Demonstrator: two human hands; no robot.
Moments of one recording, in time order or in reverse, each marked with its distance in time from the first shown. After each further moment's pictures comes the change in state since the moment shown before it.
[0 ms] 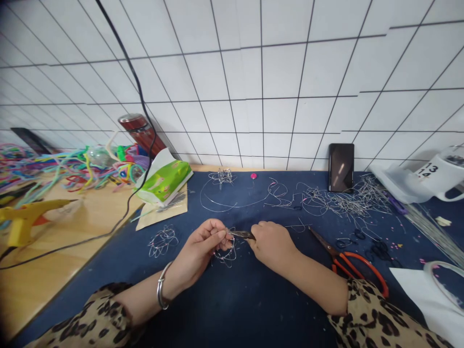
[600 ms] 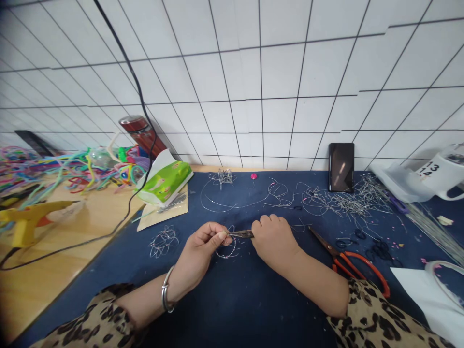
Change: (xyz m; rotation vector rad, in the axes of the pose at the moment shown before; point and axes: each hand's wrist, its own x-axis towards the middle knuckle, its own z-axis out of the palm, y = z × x) left_hand -0.001 -0.006 0.004 0.210 0.131 0.107; right_hand 0.001 0.000 -0.009 -0.189 0.143 -0.048
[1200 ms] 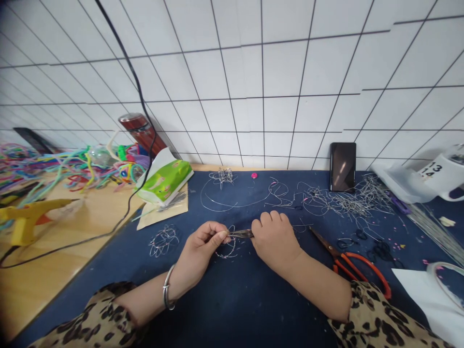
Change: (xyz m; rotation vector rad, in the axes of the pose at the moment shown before) left_hand 0.002 -0.001 -0.003 0.129 -0.002 0.057; right_hand 0.000 -0.001 -0.007 -0.017 0.080 -0.001
